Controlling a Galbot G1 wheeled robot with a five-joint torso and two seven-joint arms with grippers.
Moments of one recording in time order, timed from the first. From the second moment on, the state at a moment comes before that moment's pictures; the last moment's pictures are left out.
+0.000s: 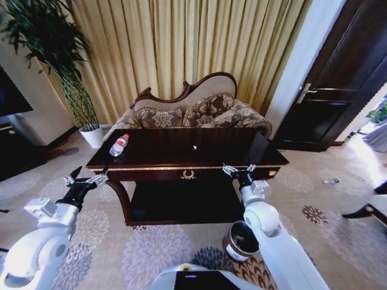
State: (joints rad) left arm 1.66 -1.08 -1.02 -2.33 -0.69 0.31 -0.08; right arm -1.26 1.18 0.40 2.11 0.32 -0.25 0.29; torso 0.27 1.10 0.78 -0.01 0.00
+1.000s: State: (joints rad) left arm 1.54 -0.91 -1.03 -2.26 -0.81 0.39 -0.12; right arm -1.29 1.18 0.41 2.12 0.32 -0.24 0.28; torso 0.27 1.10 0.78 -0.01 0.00
